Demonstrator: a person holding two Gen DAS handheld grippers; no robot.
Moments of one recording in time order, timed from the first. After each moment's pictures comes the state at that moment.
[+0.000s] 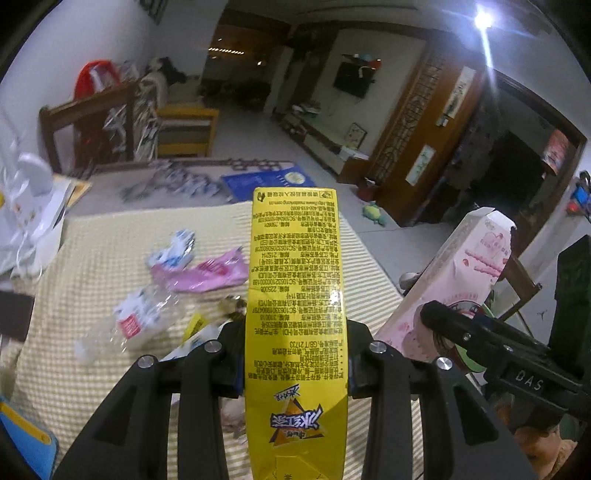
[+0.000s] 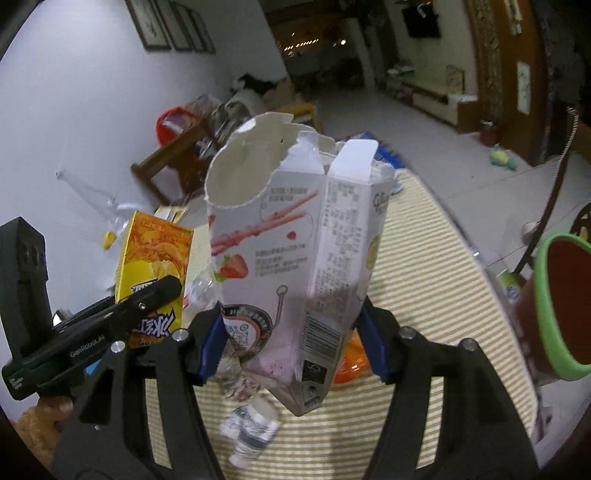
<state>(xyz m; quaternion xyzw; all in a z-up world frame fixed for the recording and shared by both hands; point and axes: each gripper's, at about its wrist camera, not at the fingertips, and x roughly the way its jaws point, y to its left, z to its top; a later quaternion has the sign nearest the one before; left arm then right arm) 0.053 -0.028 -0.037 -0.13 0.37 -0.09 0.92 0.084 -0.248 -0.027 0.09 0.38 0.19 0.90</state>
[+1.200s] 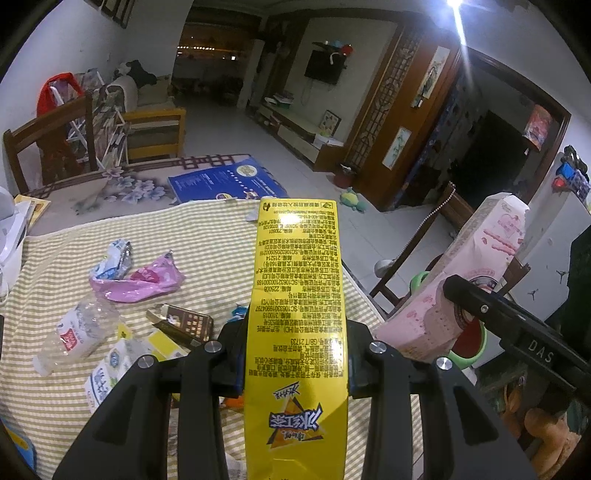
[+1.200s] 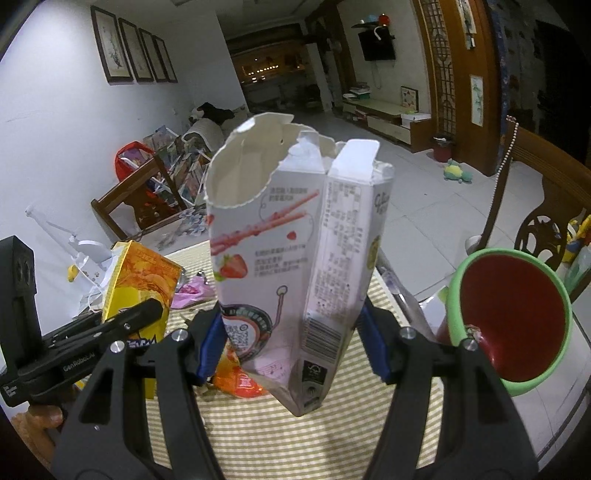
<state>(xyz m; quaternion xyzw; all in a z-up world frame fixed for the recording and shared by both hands) 0.076 -0.104 -0.040 -0.11 0.38 -0.13 0.91 0.079 -0.339 -0.014 0.09 0.35 0.11 0.92</state>
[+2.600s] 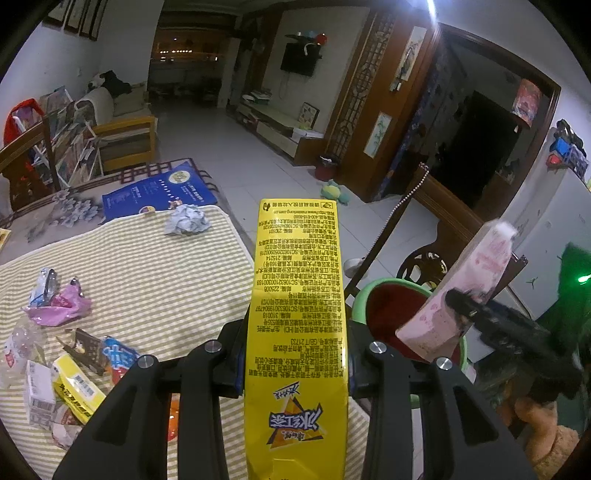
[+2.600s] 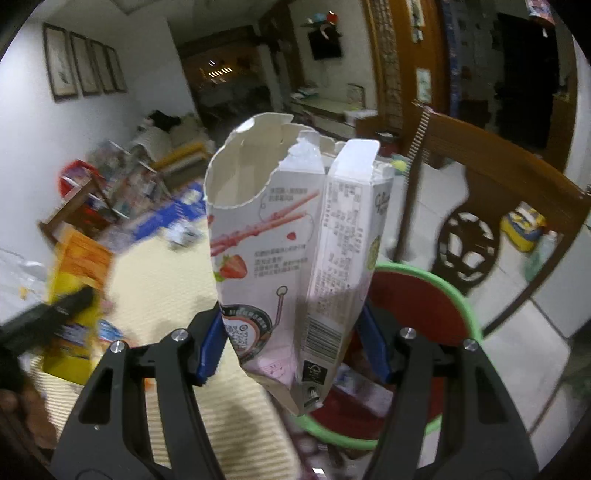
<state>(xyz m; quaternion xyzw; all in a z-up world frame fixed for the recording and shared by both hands) 0.113 -0.268 -0.029 -0.08 0.39 -0.14 0.91 0.111 -0.517 -0.049 0.08 0.38 0.00 0.92</state>
